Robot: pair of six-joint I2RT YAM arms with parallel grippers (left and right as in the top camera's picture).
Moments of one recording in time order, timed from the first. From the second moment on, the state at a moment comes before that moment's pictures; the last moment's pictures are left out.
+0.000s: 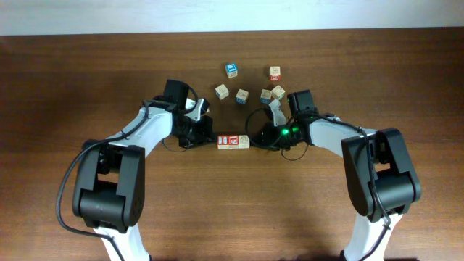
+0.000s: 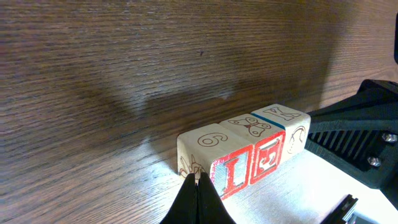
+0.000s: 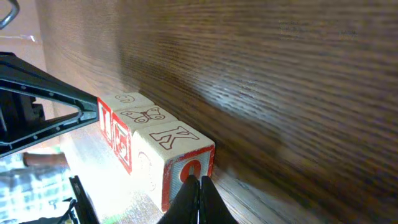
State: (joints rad) left arm -0.22 1.99 1.25 -0.61 0.58 -0.30; right arm 0.23 2.03 1.09 -0.24 -0.83 0.31
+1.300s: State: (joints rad) left arm -0.20 1.99 1.25 -0.62 0.48 -0.30; right arm 0.34 1.94 1.10 -0.26 -0.75 0.32
